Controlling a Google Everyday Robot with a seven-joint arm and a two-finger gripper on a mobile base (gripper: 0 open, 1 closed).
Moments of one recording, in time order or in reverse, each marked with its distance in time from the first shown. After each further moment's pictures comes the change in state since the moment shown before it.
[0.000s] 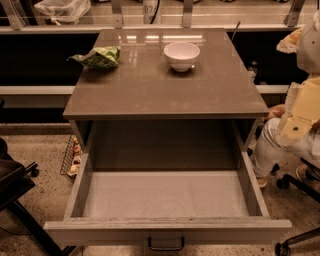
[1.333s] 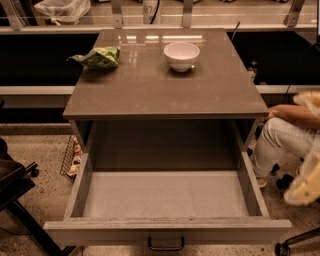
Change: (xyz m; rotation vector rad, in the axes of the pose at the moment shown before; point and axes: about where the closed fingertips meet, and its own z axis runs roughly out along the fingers) arm 0.051 0.061 0.045 0.019 -0.175 0.086
